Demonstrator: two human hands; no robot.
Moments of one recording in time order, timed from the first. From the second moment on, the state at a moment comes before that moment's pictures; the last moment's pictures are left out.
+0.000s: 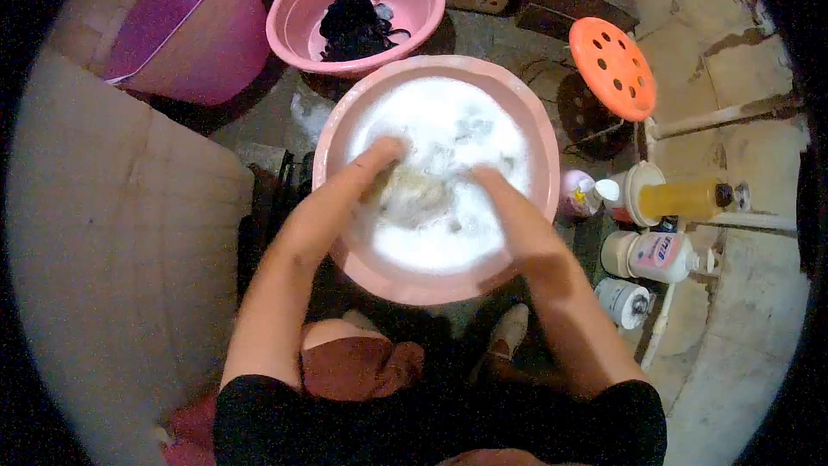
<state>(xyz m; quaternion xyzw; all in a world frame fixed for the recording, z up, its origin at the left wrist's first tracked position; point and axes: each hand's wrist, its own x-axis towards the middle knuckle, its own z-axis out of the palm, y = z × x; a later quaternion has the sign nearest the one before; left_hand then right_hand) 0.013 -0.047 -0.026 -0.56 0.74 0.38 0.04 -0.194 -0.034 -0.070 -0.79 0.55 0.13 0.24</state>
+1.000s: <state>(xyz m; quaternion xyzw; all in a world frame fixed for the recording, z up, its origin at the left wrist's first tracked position) 0.038 0.032 -0.087 -0.38 0.90 0.01 0.21 -0.142 0.022 -0.012 -0.80 0.56 0.15 0.13</state>
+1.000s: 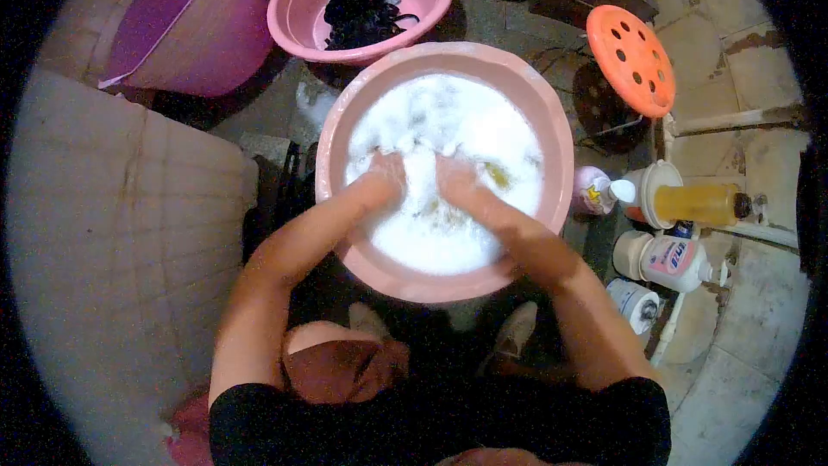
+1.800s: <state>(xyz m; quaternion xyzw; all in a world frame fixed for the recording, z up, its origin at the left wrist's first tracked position) -0.024 0.075 0.078 -0.42 0.75 0.39 -0.33 -0.165 0.003 0.024 -0.50 0.52 -0.14 0.68</state>
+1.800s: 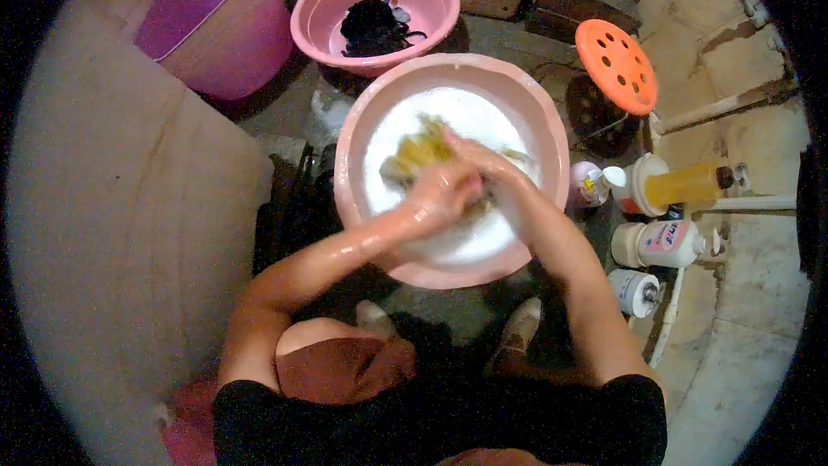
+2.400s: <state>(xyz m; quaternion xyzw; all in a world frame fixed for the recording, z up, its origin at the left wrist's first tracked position) 0.024 0.033 0.034 -0.43 0.24 0.80 -0.34 -0.075 0.090 0.057 -0.85 0.28 -0.43 0.14</state>
